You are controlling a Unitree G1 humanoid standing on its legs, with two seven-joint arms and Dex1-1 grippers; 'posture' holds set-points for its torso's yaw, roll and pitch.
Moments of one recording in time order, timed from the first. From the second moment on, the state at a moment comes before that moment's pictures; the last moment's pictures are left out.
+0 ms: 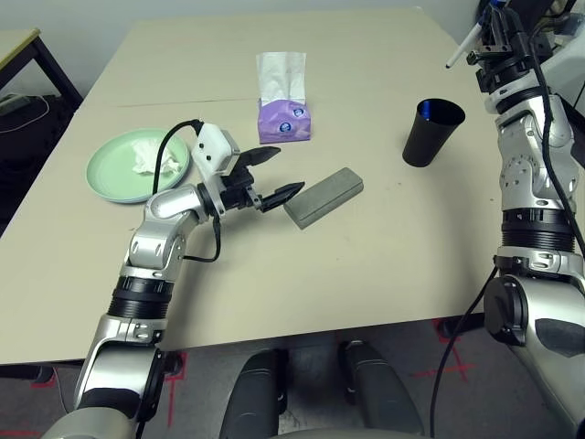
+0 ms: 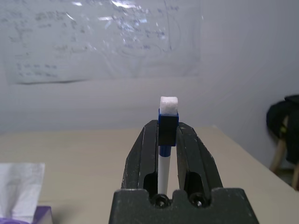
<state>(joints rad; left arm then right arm) -0.59 0.46 -0.01 0.13 -0.33 0.21 -0.91 -0.91 -0.37 -0.32 0.36 0.26 0.12 0.19</state>
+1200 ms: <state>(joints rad) -0.57 0.45 0.00 0.13 -0.33 0.25 -0.86 -0.90 -0.39 -0.28 0.36 0.22 0.25 0.17</state>
